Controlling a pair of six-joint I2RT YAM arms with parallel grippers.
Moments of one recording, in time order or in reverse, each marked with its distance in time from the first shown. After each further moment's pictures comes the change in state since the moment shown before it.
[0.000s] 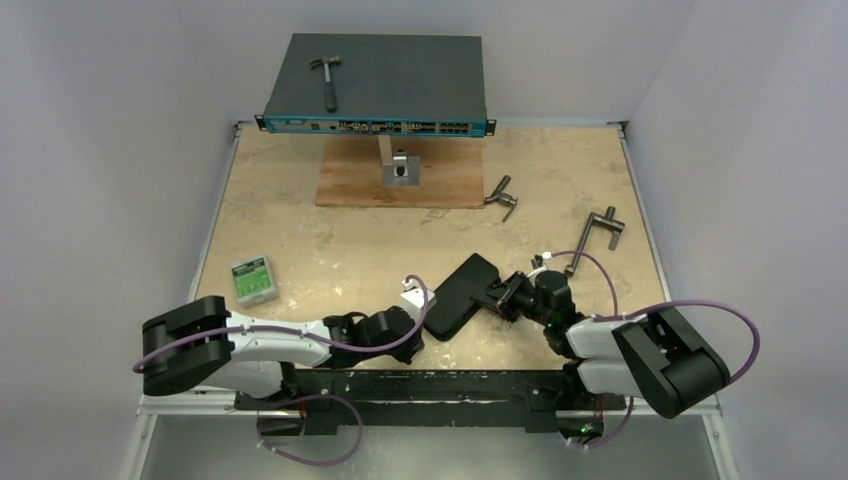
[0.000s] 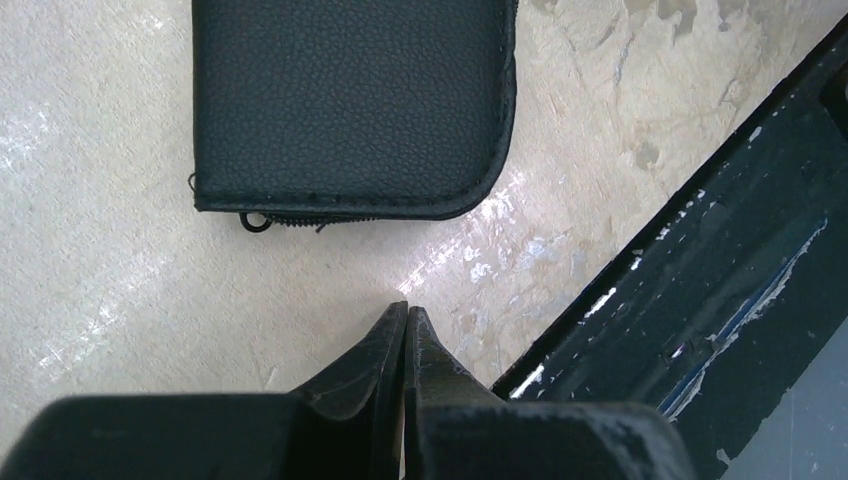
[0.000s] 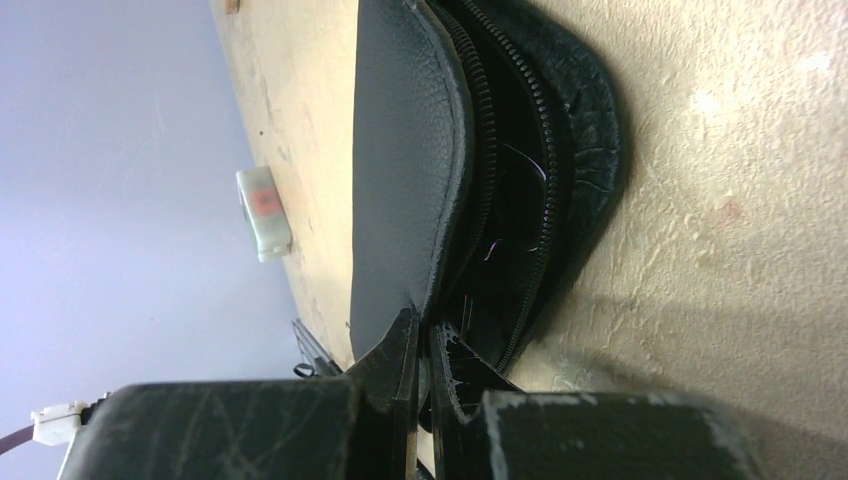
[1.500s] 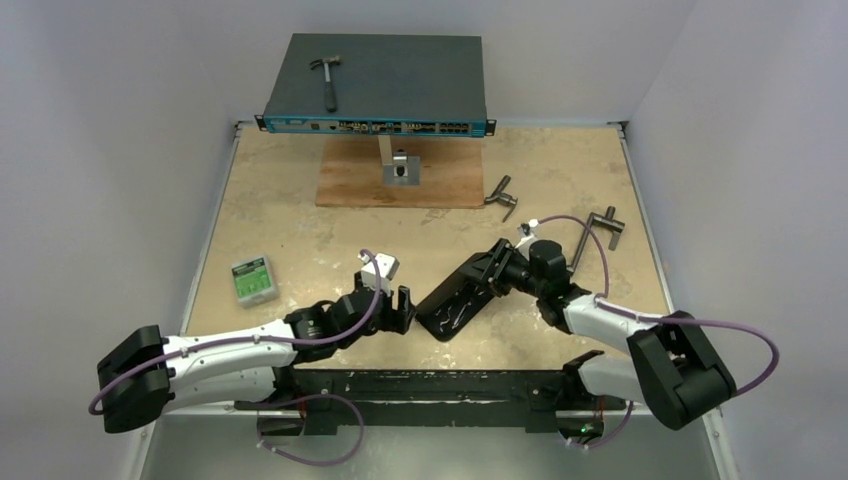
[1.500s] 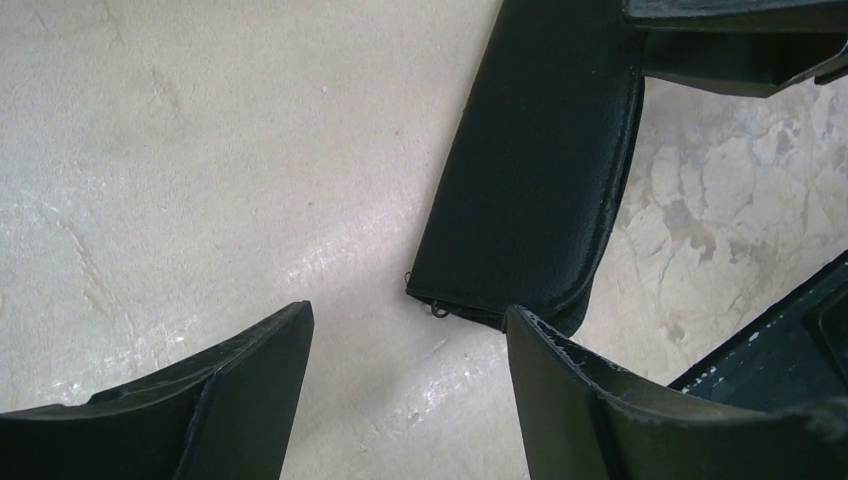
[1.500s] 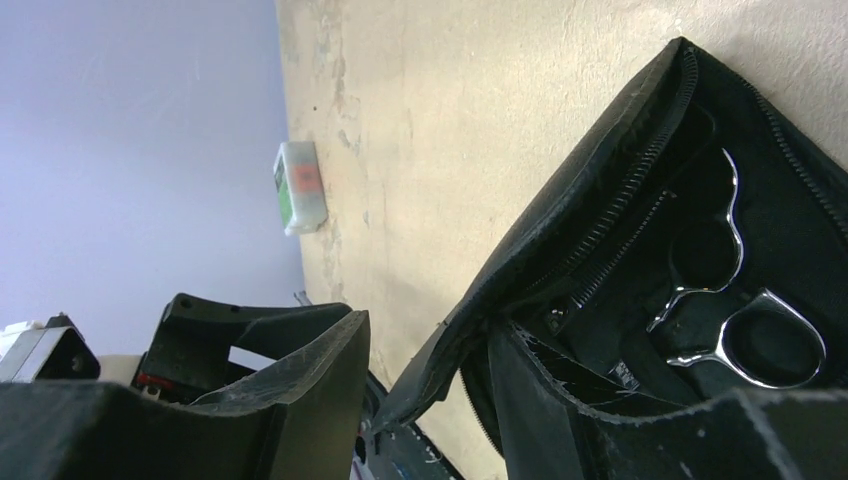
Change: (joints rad) left arm 0.139 -0.312 -0.012 -0.125 -0.229 -0.014; right arm 0.004 -0.081 0.243 -0.253 -0.072 -0.139
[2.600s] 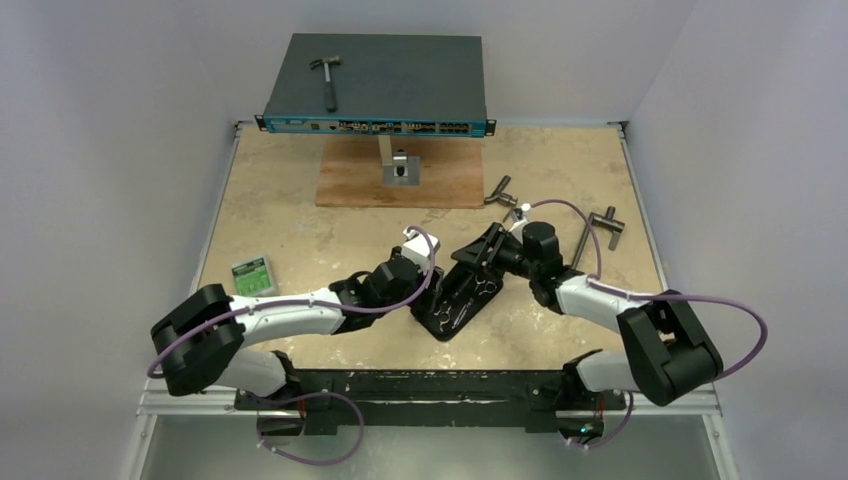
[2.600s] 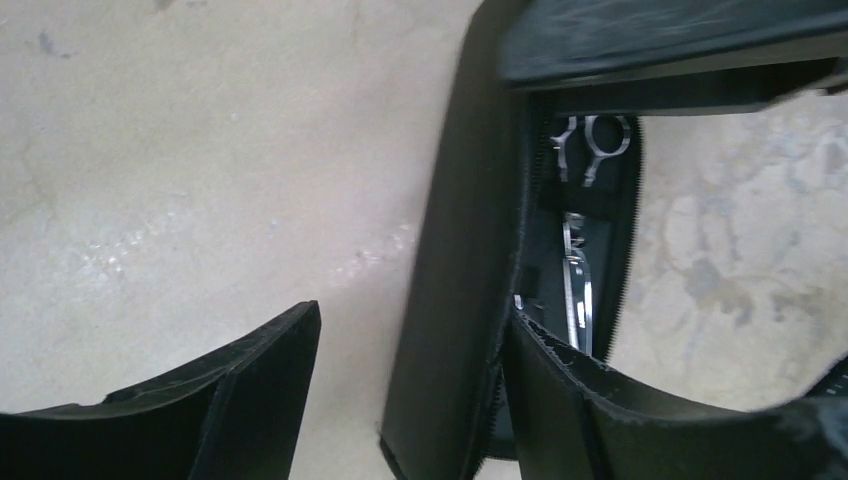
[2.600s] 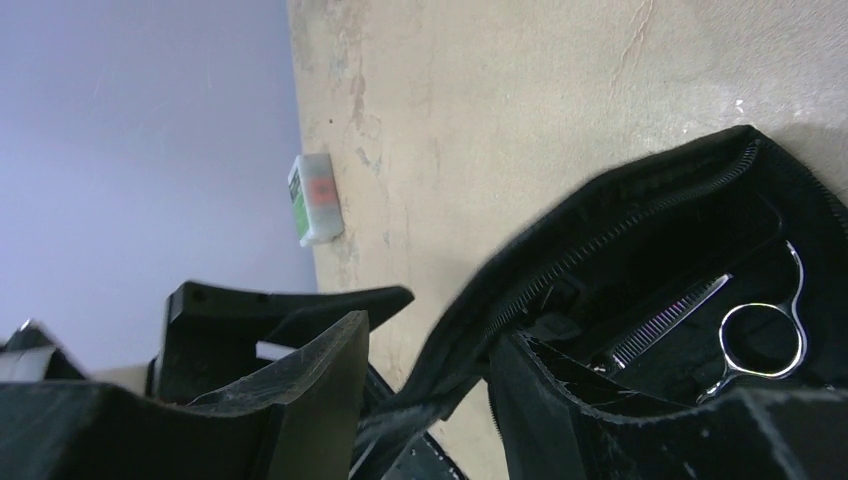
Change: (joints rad) left arm 0.073 0.380 0.243 0.135 0.128 0.227; right arm -0.010 0.145 0.154 -0.024 -0.045 -0.004
